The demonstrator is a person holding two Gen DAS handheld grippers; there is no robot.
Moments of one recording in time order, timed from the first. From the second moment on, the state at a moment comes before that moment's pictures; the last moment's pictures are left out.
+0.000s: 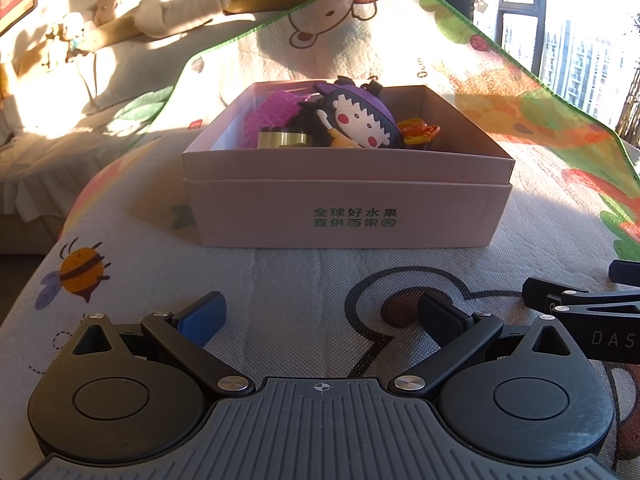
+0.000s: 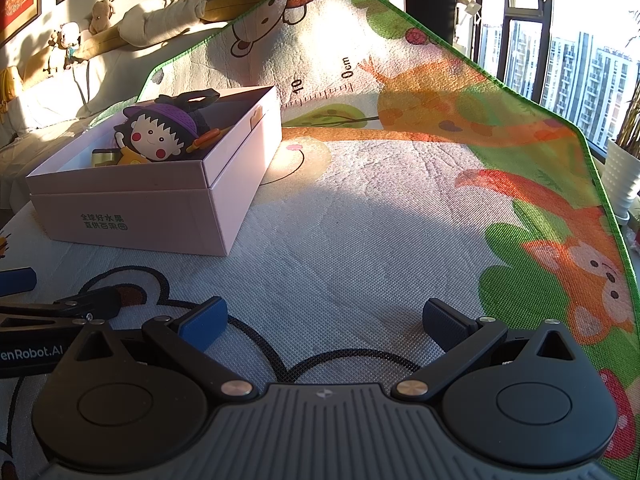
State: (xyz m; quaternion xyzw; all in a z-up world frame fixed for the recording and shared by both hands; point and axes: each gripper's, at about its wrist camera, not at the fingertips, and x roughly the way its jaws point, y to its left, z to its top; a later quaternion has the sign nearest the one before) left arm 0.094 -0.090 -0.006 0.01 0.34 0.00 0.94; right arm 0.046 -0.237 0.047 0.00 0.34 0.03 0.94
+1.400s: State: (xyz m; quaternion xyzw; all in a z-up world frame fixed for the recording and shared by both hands) left arm 0.095 -0.091 -0.006 0.01 0.34 0.00 0.94; right arm 0.046 -0.236 0.046 0.00 0.34 0.03 0.94
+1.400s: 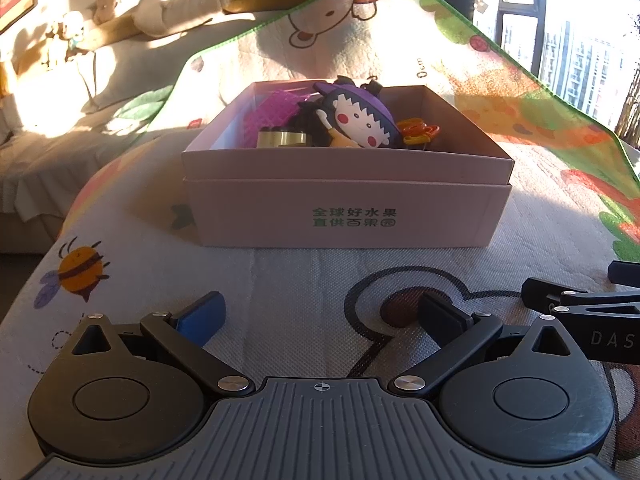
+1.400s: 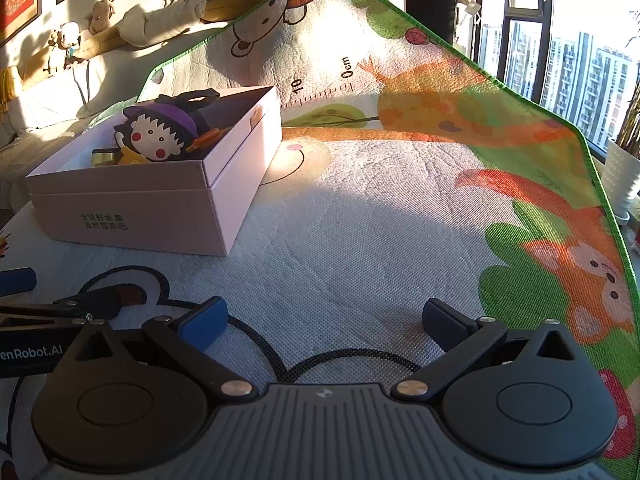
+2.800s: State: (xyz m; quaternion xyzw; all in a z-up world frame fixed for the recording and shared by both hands) left arm 0.092 -0.093 -0.006 0.01 0.34 0.00 0.94; right arm 0.043 -0.239 0.046 -0.01 0.34 0.03 0.94
